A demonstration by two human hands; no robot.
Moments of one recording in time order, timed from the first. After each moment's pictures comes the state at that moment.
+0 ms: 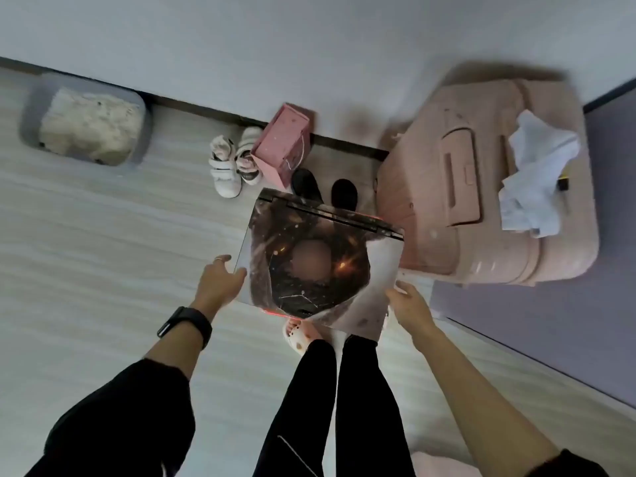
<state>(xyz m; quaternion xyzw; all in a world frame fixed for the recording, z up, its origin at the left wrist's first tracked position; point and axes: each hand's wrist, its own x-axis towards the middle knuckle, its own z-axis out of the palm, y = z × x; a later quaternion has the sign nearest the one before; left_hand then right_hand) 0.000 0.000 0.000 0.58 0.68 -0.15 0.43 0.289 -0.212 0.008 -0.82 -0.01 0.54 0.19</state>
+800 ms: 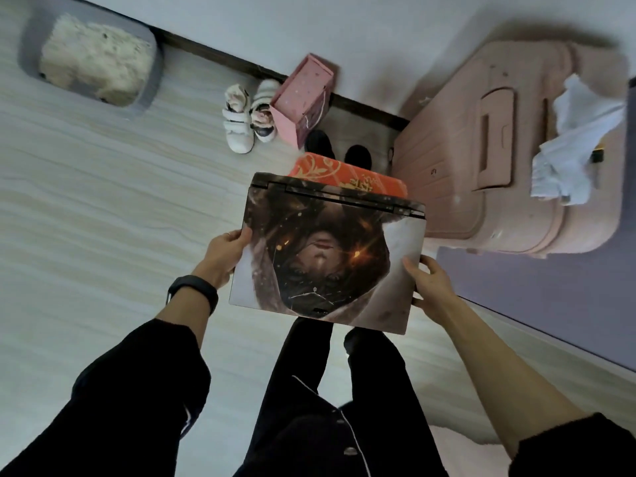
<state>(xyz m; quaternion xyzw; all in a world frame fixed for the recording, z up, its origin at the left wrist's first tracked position) -0.045 -0.032 0.000 0.33 0.70 0.00 0.63 0.272 -0.236 0.015 -0.78 0.10 0.55 0.28</state>
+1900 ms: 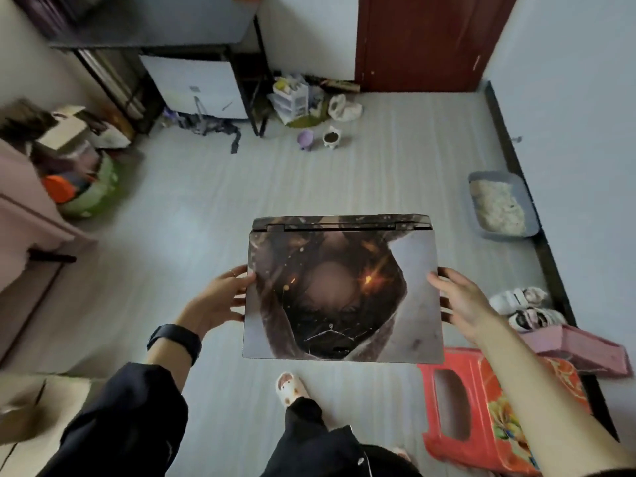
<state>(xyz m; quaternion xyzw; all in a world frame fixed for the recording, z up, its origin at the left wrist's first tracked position) -0.381 -0.563 0.320 -0.06 0.73 0.49 0.47 -0.108 -0.244 0.308 -0.48 -0.53 0.70 0.05</state>
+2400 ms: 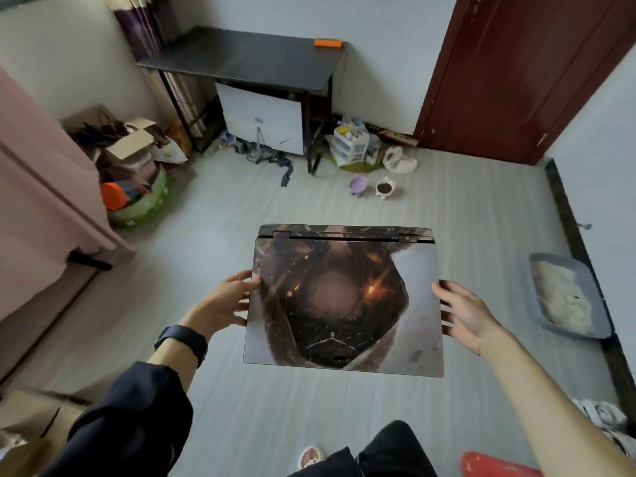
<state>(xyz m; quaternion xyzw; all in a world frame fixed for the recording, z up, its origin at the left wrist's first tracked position) -0.617 -0.645 0.346 -0.11 0.71 0.56 0.42 -0.398 -0.292 0.341 -0.43 -0.57 0.70 -0.01</state>
